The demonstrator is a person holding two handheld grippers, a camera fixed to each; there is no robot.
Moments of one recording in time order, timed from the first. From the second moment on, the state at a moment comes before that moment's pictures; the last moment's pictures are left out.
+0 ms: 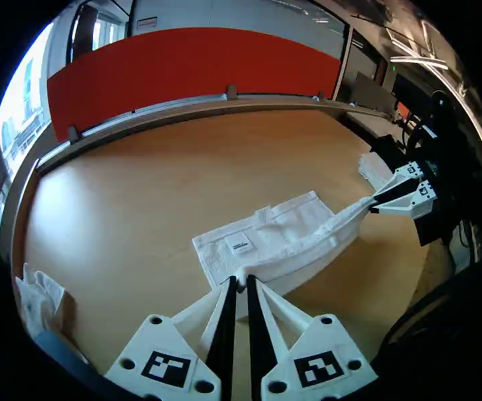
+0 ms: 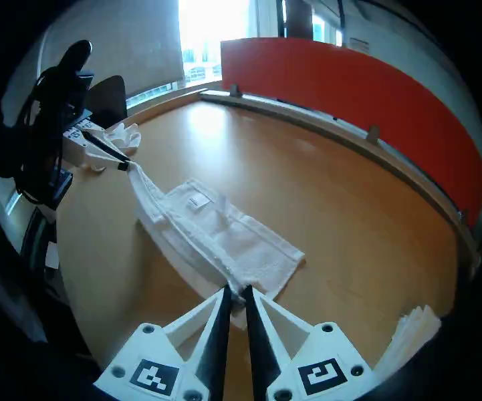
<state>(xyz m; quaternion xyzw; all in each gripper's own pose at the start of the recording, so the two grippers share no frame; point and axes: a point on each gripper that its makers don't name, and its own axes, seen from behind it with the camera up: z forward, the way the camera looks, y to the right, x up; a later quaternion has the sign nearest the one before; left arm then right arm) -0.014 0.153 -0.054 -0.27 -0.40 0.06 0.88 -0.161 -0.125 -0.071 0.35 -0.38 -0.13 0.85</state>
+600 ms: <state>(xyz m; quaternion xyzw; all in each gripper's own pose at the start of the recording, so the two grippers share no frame) -0.065 0.154 -0.017 -0.25 -0.42 0.06 0.87 -0.200 -0.120 -0.034 0.34 -0.40 -0.12 0.84</state>
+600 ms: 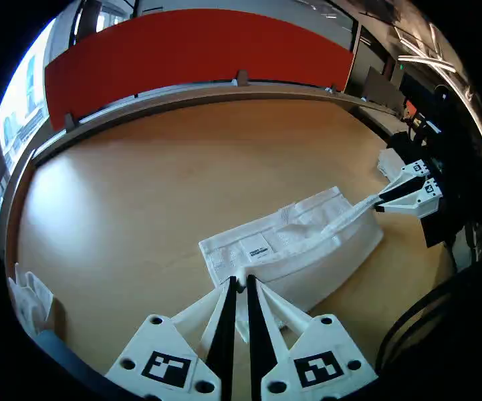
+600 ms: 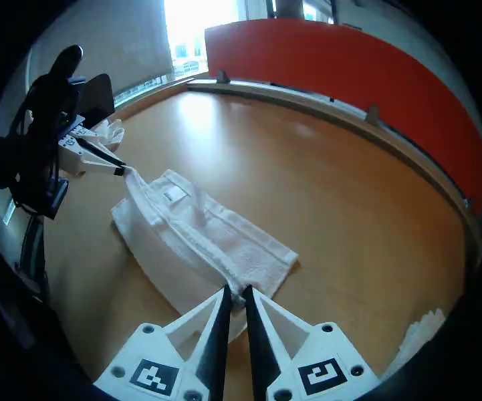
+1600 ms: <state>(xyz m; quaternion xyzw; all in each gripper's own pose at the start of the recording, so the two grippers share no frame) -0.100 0.135 0.016 -0.21 -0.42 0.09 0.88 -0.226 -0.093 0.014 0.25 -0.40 -0.14 0.87</state>
